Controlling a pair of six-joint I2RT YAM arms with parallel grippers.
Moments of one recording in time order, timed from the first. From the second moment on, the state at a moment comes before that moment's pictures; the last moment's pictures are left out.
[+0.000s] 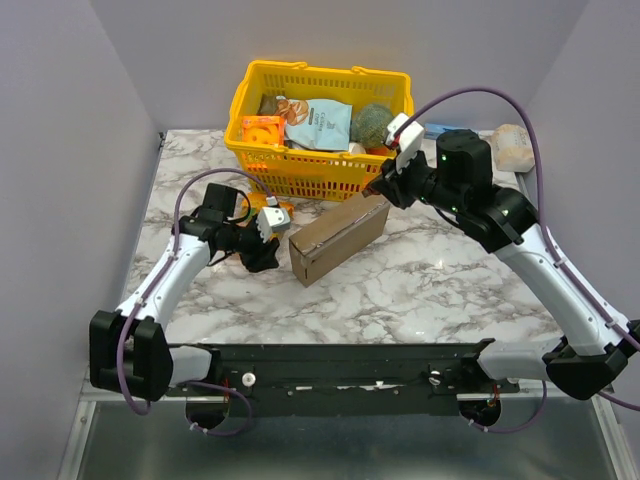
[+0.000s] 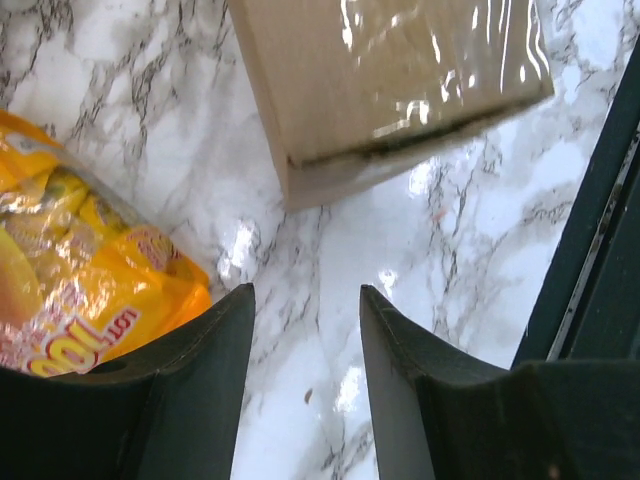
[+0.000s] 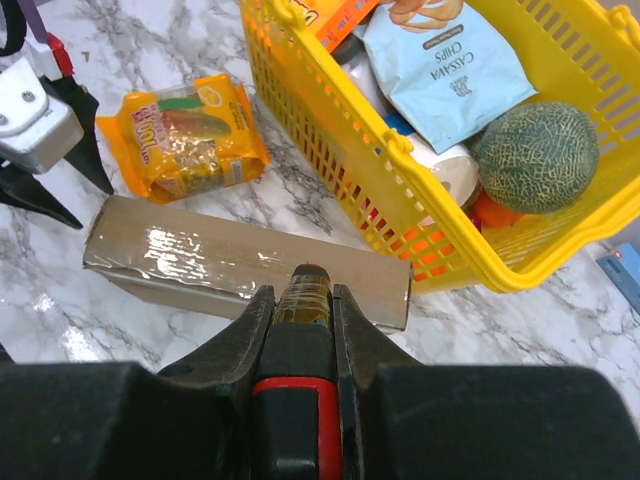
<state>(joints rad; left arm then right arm) -0.23 1.28 0.95 -0.70 0.73 0.74 0.66 1.26 1.53 -0.60 -0.10 -0.24</state>
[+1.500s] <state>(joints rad) -0.33 1.34 1.14 -0.66 0.70 0.62 0.68 1.24 1.55 -0.65 -0.13 -0.27</state>
